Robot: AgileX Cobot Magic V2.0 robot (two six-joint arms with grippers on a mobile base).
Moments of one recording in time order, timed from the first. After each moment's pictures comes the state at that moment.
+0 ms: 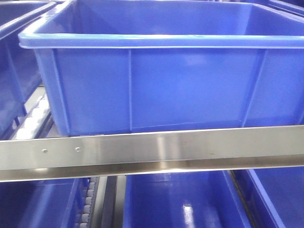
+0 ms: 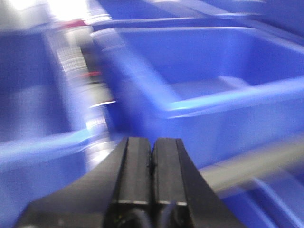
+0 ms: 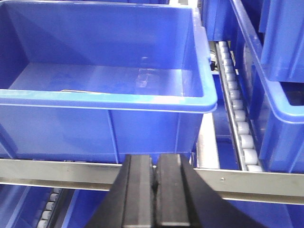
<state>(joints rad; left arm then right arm) -0.27 -0.01 -0.26 -0.03 0.36 -0.01 0.20 0.15 -0.42 -0.12 0.53 0.20</state>
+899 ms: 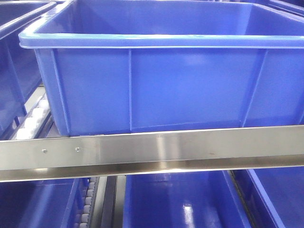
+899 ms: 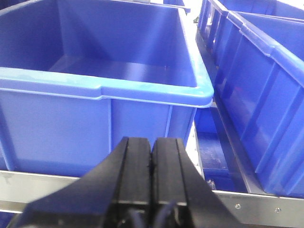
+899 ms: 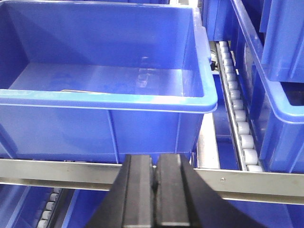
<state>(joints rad) 0.01 -0.01 0.03 -0.10 0.04 0.00 0.20 0.15 -0.42 -0.12 0.53 0.20</state>
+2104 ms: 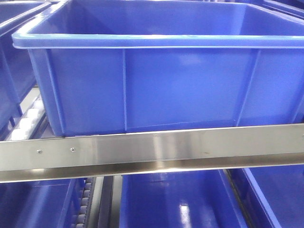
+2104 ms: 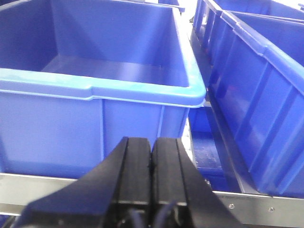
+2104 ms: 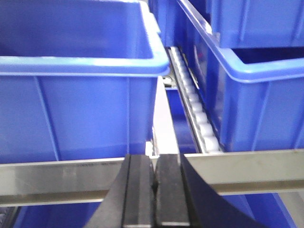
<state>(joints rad) 0.01 -0.01 0.03 -0.10 0.04 0.00 -0.03 -0.01 0.03 -0.02 0.10 0.07</state>
